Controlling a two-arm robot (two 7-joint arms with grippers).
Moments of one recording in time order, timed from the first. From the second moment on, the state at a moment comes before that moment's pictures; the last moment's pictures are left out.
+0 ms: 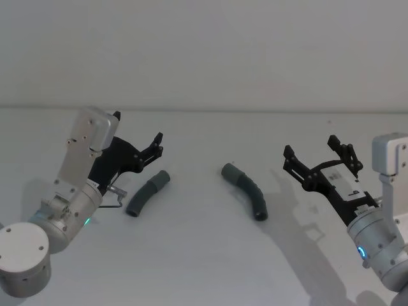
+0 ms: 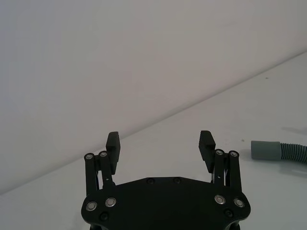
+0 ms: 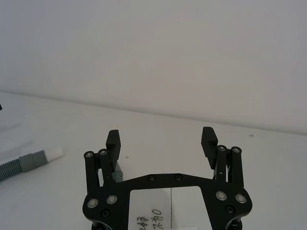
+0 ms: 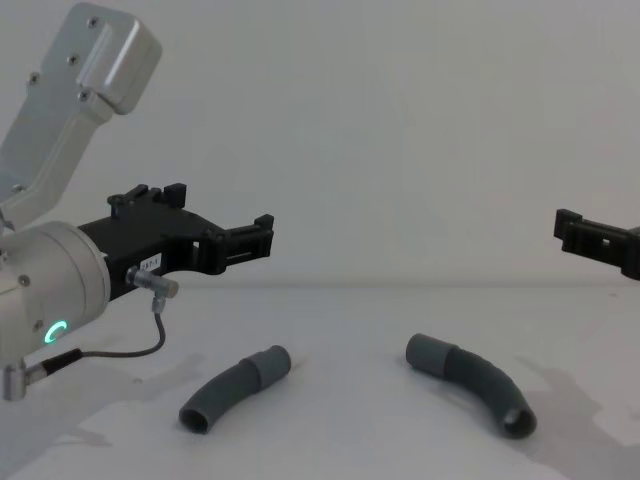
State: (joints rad) left arm -0.24 0.38 0.45 -1.63 -0.20 0.01 -0.01; right arm -0.01 0.34 -0.23 -1.77 0.29 0.03 0.07
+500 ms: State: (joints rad) left arm -0.24 0.38 0.45 -1.63 -0.20 0.01 -0.01; right arm -0.01 0.34 -0.23 -1.77 0.29 0.03 0.07
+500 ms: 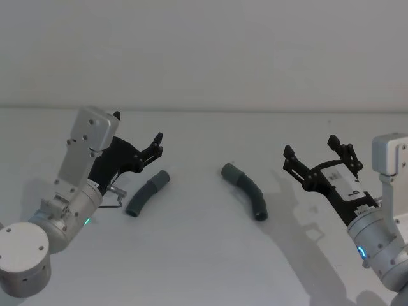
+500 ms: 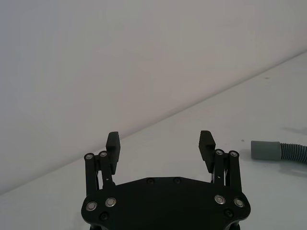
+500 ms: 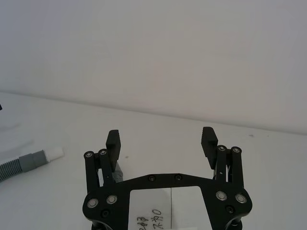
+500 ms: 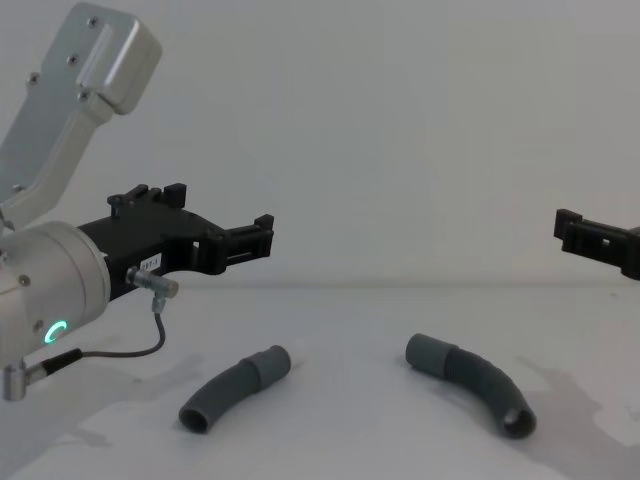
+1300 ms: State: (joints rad) left arm -0.24 0.38 0.45 -1.63 -0.20 0.01 -0.01; right arm -0.01 0.34 -0.23 -1.77 0.29 0.03 0.07
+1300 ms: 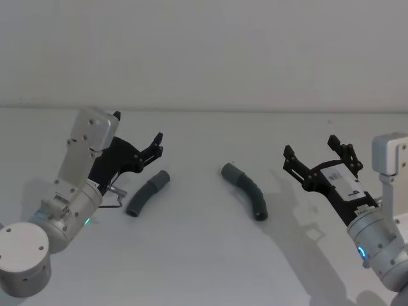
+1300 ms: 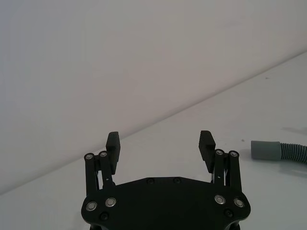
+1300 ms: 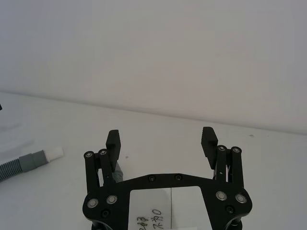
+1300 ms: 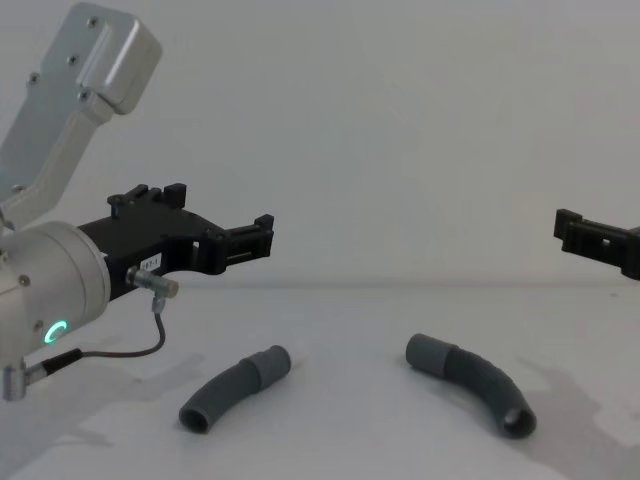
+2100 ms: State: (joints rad) left arm -0.24 0.38 0.45 -1.63 -0.20 0.01 -0.01; right arm -0.01 0.34 -0.23 -1.77 0.29 0.03 0.07
